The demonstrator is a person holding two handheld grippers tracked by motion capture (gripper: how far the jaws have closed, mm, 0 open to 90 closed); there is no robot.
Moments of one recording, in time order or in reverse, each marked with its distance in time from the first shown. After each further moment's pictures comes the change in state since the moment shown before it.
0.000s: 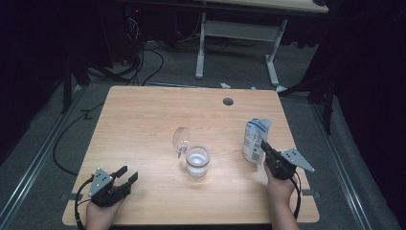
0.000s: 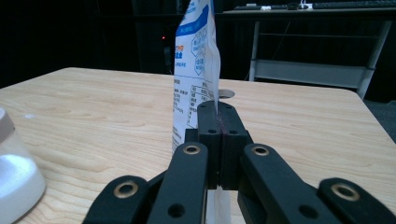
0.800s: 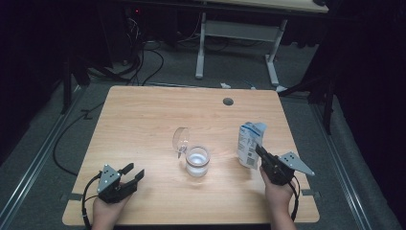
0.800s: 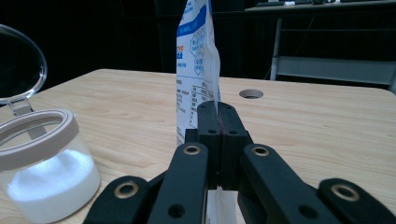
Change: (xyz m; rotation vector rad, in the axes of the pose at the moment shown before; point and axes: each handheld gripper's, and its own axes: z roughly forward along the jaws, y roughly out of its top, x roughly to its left) left arm -0.009 0.007 0.014 0.001 -0.010 0.026; right arm 0.023 0.011 -0.016 0.015 0.080 0.024
